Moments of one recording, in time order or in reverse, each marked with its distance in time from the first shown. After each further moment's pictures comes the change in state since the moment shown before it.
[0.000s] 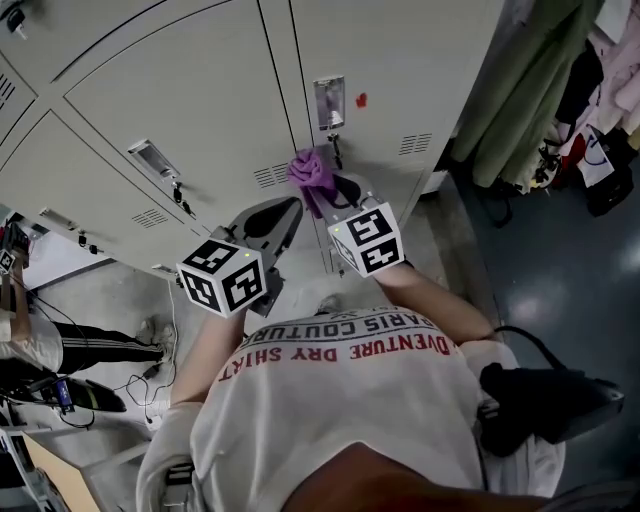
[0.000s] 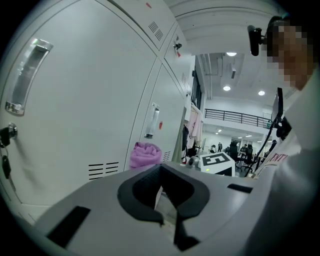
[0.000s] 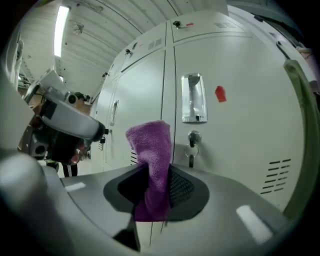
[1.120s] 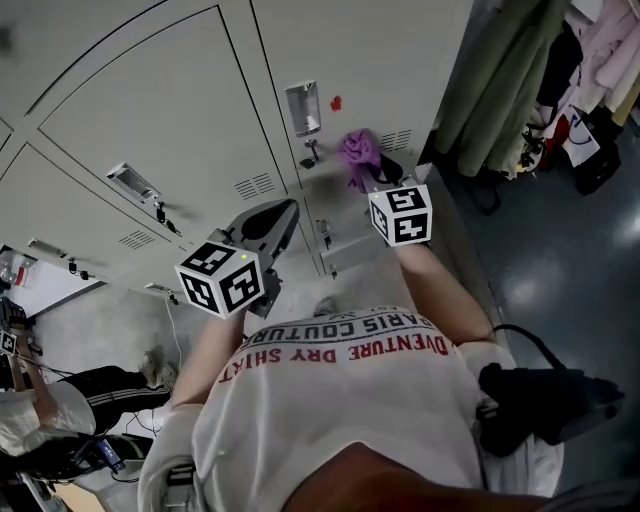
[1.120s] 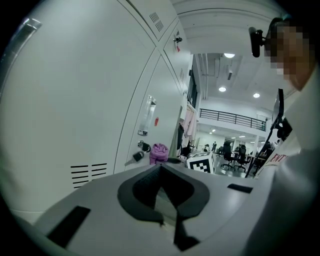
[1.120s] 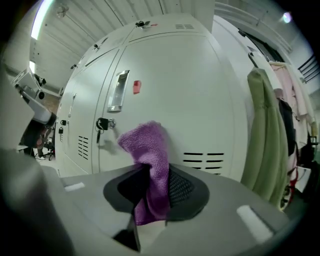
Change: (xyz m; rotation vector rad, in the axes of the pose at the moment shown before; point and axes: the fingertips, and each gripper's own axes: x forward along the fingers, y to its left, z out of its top) left arm 0.023 -0.005 -0.002 -0.007 0.022 -0.069; right arm -0.043 -0.137 -0.033 0.063 0.040 -0.323
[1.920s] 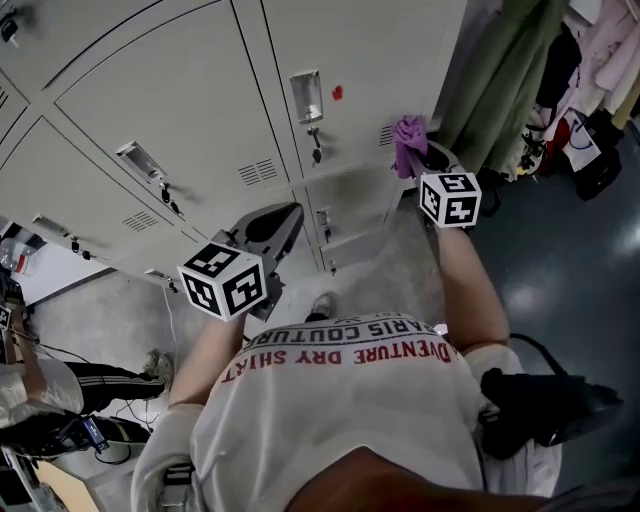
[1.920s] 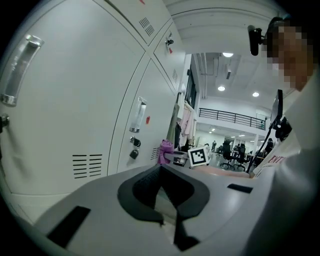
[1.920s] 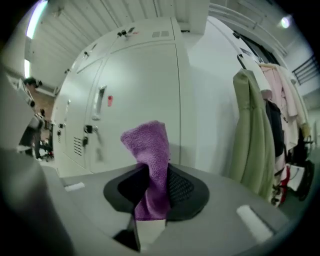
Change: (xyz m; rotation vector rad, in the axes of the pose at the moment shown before) left arm -0.022 -0.037 -0.011 0.001 0.008 -0.001; right arm -0.053 -0.084 0.000 0.018 0.028 -0.046
